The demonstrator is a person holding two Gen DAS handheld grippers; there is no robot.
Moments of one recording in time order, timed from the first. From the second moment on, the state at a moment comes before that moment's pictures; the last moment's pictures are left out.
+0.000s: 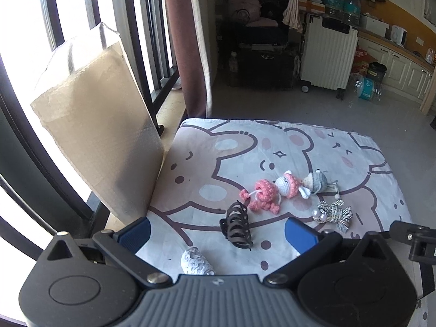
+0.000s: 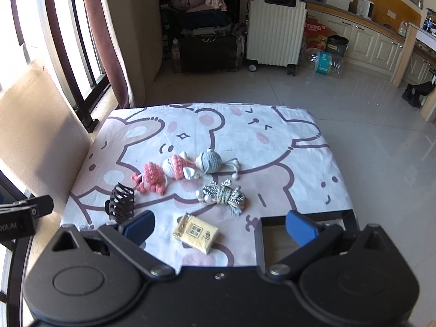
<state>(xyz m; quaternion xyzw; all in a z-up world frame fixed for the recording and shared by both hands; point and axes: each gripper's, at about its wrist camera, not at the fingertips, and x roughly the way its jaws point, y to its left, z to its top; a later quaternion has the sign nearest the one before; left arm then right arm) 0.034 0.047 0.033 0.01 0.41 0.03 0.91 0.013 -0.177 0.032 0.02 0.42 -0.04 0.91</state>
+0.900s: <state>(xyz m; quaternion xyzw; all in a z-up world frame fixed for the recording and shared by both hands) 0.105 0.099 -0.108 0.00 0.51 0.05 0.86 0.116 -0.171 -0.079 0.10 0.48 -0.06 0.87</state>
